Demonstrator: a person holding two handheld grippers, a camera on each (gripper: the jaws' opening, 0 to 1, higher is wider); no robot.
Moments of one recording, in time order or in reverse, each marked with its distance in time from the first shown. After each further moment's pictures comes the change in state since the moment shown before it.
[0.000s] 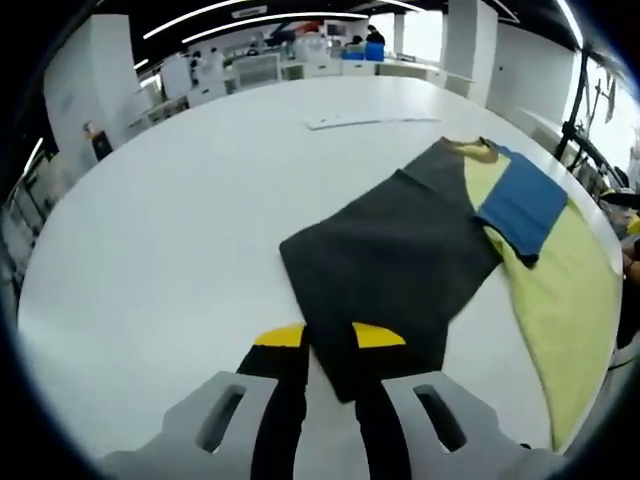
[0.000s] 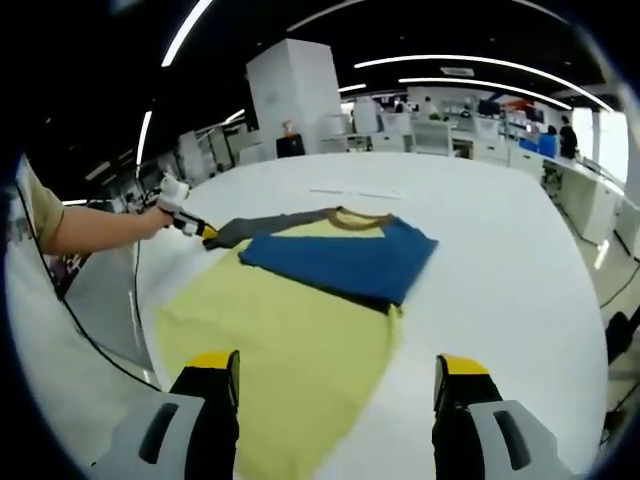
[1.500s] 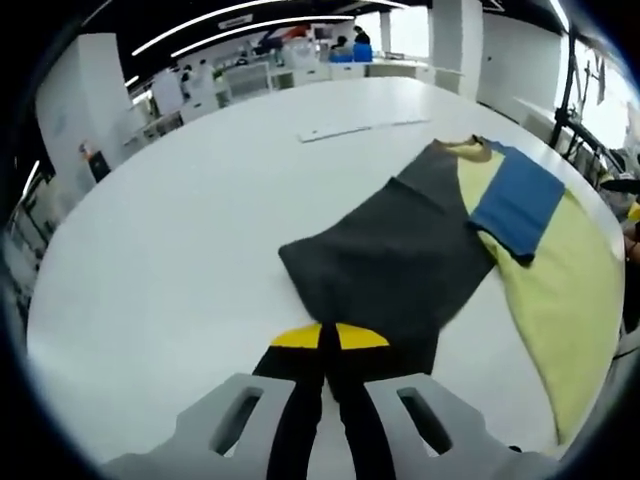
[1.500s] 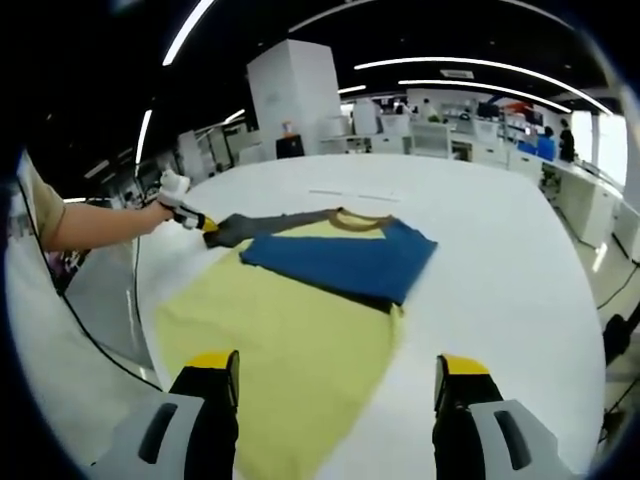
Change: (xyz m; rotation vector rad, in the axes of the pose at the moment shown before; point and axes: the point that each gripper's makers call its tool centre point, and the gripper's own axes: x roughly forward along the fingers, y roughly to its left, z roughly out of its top) left arm -0.011 0.000 0.018 0.078 -0.024 0.008; right arm -0.004 0.004 0.000 -0.012 -0.007 -0.010
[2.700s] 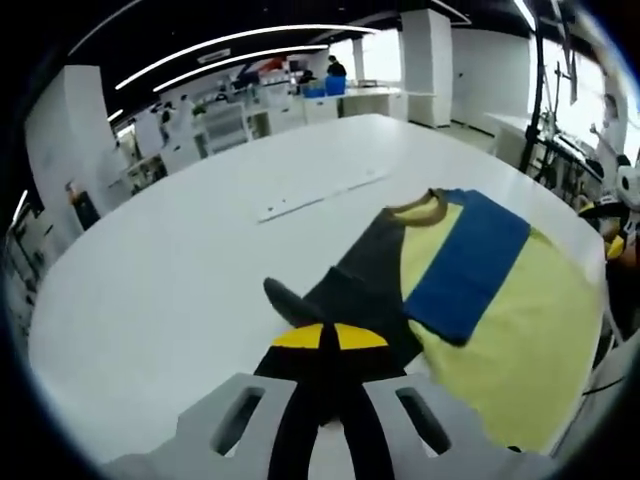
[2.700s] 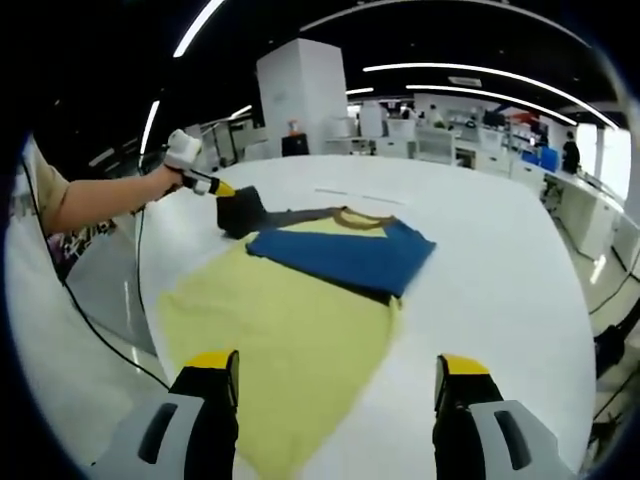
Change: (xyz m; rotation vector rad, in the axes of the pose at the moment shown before) left arm -0.016 -0.060 0.087 0.081 -0.136 -0.077; right arm -0.017 0.003 -0.010 -0.039 -0.003 -0.006
